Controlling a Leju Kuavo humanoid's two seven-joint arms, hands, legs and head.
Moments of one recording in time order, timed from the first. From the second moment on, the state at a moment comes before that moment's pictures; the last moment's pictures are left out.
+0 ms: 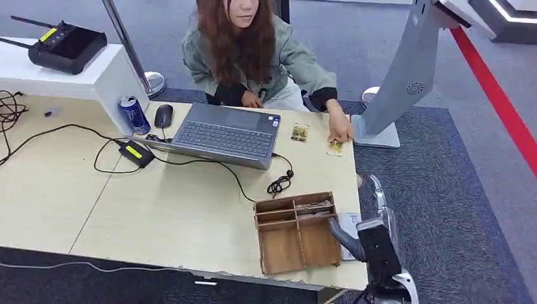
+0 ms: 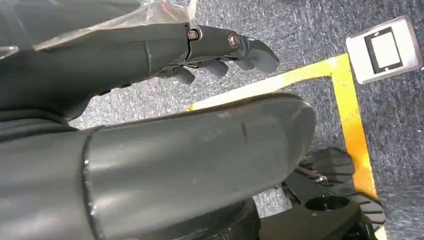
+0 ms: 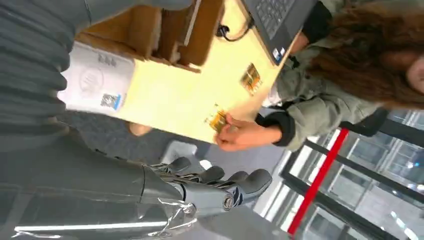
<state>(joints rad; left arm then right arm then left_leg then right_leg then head) -0.16 -0.29 1.30 -0.13 -1.49 -0.08 -0.19 0.09 -0.10 0.23 -1.51 0.40 -0.29 -0.15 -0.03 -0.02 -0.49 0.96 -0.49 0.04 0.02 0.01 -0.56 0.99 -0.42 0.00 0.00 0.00</state>
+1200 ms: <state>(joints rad) -0.16 -0.29 1.21 -0.13 -1.52 -0.11 -0.17 -0.31 -0.17 0.28 -1.79 0.99 -0.01 0.27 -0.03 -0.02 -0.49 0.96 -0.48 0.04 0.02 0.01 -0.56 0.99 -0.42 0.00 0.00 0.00</state>
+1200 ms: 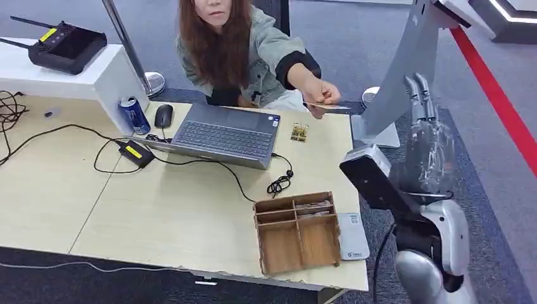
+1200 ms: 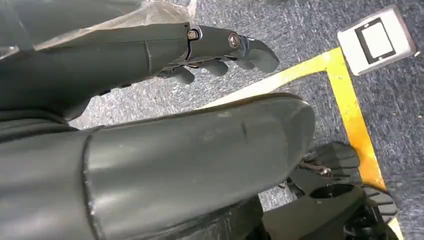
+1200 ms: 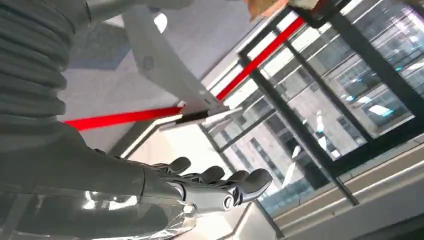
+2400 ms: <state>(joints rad) -0.15 -0.29 1.15 -0.13 -1.52 -0.11 -0.16 -0.39 -0.05 0.37 -1.25 1.01 -0.11 0.22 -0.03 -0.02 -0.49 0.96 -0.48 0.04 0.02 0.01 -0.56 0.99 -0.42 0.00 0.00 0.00</state>
